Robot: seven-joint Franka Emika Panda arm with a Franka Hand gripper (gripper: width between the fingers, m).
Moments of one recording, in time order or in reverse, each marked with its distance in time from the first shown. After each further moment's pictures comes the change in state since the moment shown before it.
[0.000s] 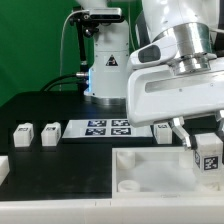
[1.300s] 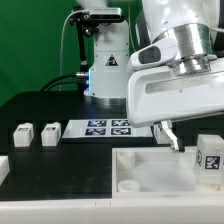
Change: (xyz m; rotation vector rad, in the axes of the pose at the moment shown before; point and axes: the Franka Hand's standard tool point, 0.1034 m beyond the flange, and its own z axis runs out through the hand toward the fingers) arm 0.001 -0.003 -0.005 0.010 -0.073 0.016
